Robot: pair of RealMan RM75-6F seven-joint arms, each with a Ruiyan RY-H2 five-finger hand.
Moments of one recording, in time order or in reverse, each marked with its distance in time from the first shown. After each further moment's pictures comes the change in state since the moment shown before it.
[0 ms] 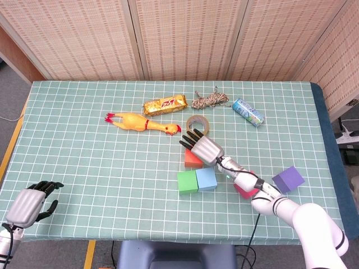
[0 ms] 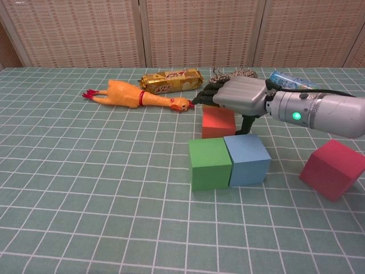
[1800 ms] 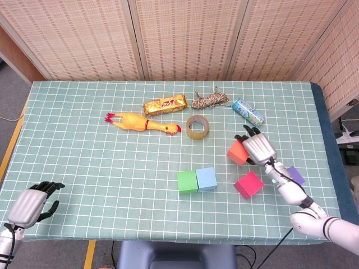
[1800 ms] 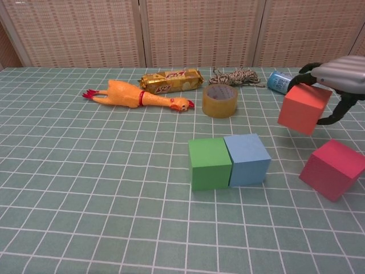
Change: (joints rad) left arm -0.003 -0.006 0.000 -0.003 -0.003 -0.011 0.019; right arm -0.274 0.400 0.007 -0.488 0.357 0.066 -0.167
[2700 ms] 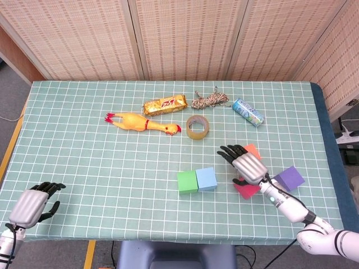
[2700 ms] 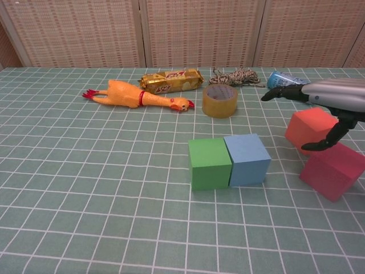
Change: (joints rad) left arm -0.002 -0.003 0.003 0.001 -0.001 -0.007 0.004; right arm -0.033 0.093 -0.057 -0.265 -0.182 0.025 0.229
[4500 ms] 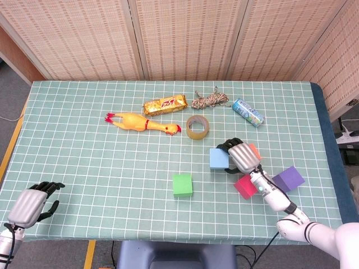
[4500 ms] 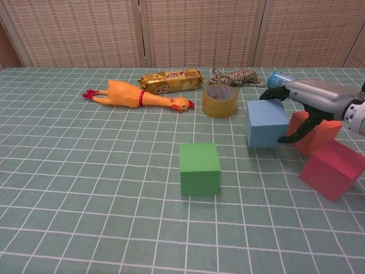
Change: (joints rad) left arm 0.002 0.003 -0.003 0.002 0.001 0.009 -0.006; right arm 0.016 -0.321 0.061 0.473 -0.019 0.092 0.206
